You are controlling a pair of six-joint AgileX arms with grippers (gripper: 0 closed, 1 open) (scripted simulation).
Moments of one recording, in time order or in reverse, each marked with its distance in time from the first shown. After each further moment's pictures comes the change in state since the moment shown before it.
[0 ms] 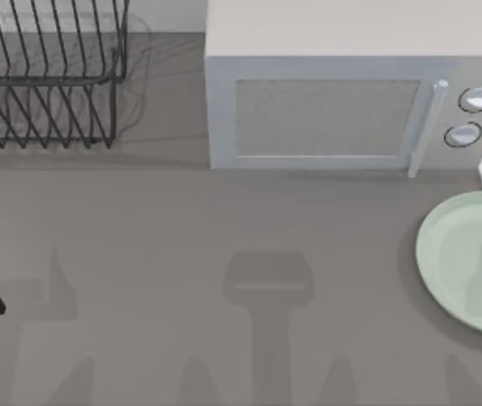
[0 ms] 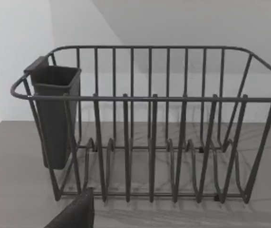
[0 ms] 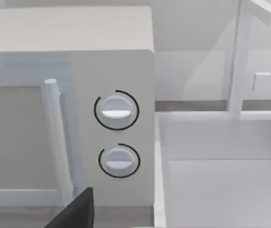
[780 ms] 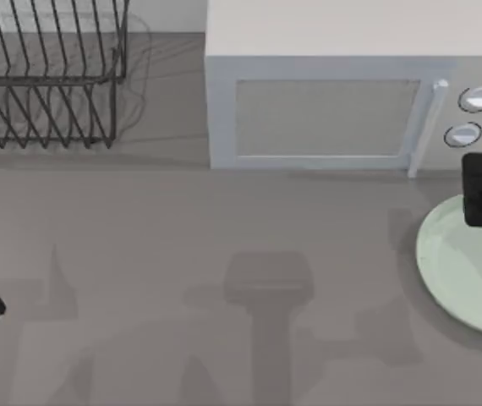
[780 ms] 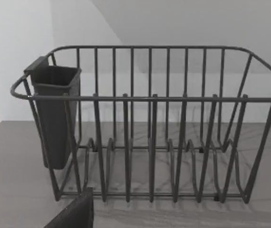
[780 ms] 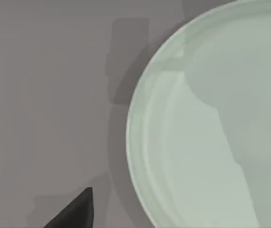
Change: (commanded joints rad) left arm 0.000 0.000 0.000 0.000 0.000 0.000; right arm 0.234 1.181 0.869 -0.700 -0.003 0.227
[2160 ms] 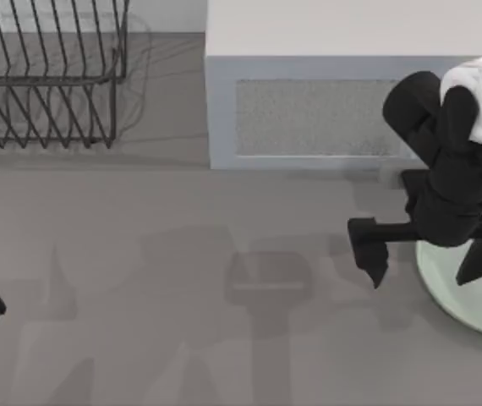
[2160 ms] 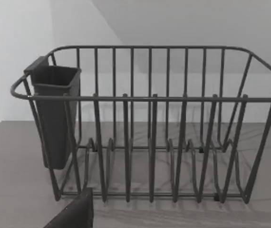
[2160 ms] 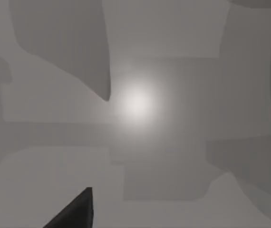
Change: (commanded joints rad) left arm 0.000 0.000 0.000 0.000 0.000 0.000; right arm 0.171 0.625 0.291 -0.223 -0.068 0.120
